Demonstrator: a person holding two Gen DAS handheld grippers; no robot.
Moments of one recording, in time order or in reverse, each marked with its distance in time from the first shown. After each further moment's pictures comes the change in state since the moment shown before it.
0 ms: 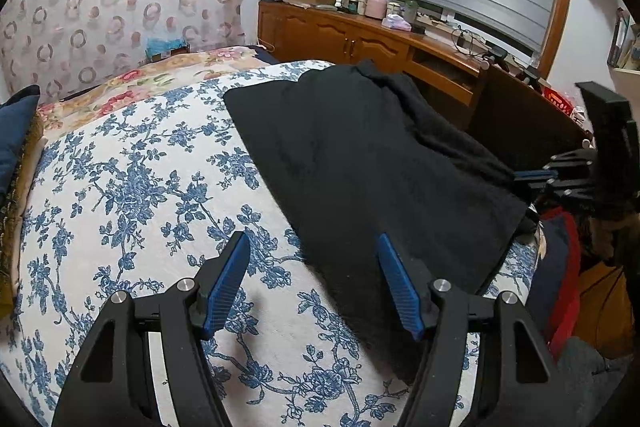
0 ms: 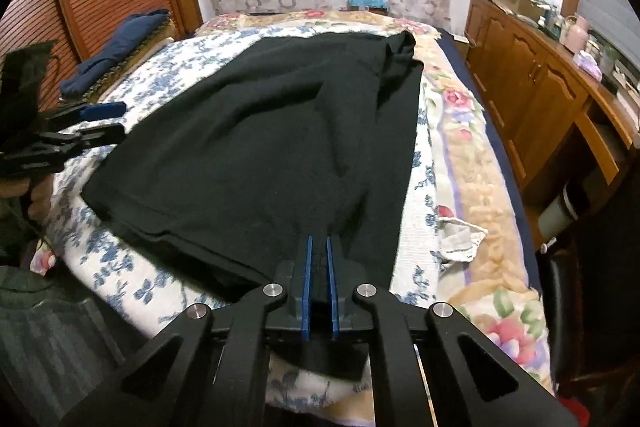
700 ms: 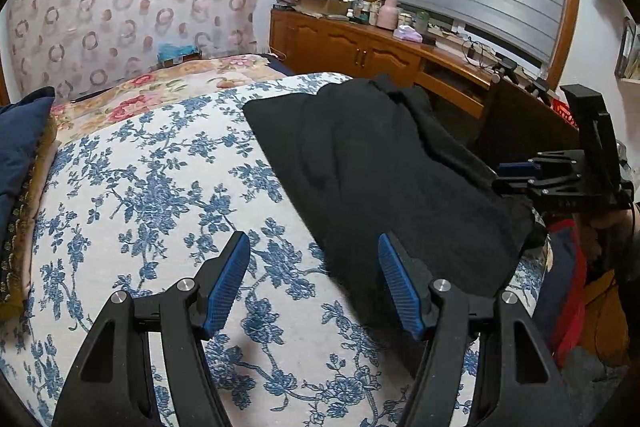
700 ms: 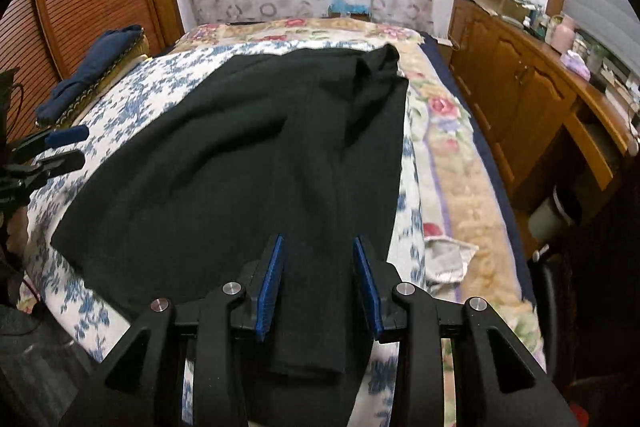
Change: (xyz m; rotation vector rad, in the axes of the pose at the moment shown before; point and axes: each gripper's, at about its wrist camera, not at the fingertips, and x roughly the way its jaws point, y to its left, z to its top) left arm -0.004 0.013 0.004 -0.017 -0.037 0.031; right arm 0.020 -0.020 0.010 0.046 -0.020 -0.052
